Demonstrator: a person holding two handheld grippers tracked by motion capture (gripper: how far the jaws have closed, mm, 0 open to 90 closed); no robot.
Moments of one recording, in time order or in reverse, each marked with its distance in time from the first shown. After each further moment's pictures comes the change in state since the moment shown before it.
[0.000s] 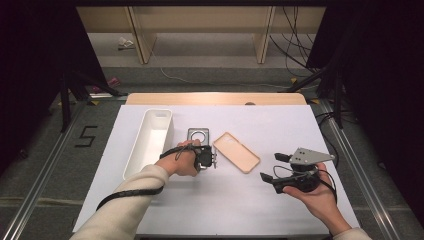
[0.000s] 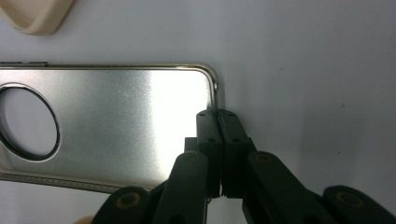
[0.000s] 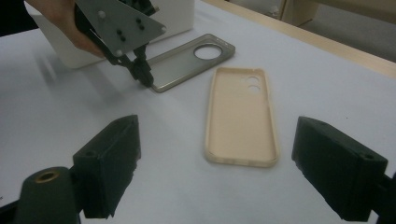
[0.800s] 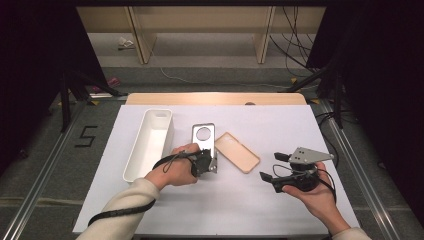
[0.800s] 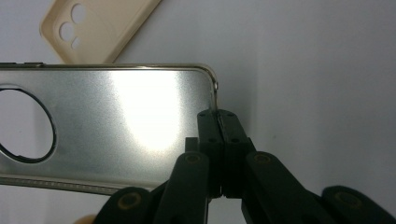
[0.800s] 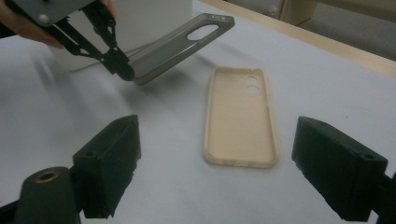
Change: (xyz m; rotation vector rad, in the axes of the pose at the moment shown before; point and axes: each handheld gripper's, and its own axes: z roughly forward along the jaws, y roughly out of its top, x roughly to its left) left arm -0.036 -0.004 -0.040 -0.208 0.109 -0.022; right arm -0.001 0.001 0.002 -0.001 -0.005 0.010
